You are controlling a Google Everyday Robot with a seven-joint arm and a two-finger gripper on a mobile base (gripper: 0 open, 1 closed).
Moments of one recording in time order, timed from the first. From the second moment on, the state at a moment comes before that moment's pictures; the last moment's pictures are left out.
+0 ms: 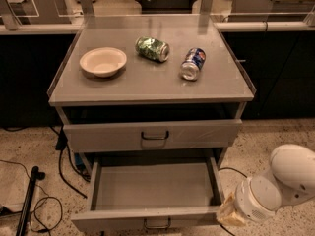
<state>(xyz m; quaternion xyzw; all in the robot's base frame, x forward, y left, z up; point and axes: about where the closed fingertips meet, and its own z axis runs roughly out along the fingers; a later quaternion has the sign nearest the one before) 0.342 -0.194 0.608 -0.57 0.79 0.18 0.11</state>
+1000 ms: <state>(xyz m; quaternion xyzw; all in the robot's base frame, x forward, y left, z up) 0.338 -0.221 0.524 -0.51 0.81 0.14 0.24</state>
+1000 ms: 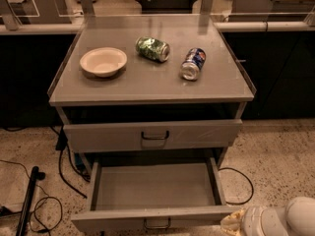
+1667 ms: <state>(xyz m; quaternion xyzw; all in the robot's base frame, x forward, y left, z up) 0.343 -0.224 0.511 -0.50 0.81 0.15 0.26</state>
